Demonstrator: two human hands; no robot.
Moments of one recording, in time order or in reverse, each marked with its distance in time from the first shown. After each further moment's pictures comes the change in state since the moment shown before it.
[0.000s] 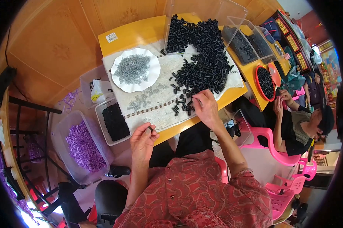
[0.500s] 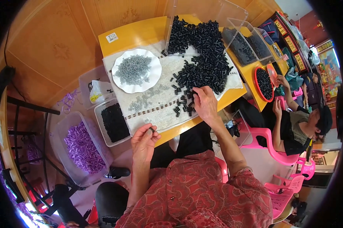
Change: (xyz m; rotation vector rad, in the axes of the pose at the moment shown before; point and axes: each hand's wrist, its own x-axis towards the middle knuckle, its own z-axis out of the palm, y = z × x) left_hand 0.001 0.001 -0.003 -0.014 0.011 -0.027; right_hand 0.014 0.000 0.007 -0.221 0.027 -0.068
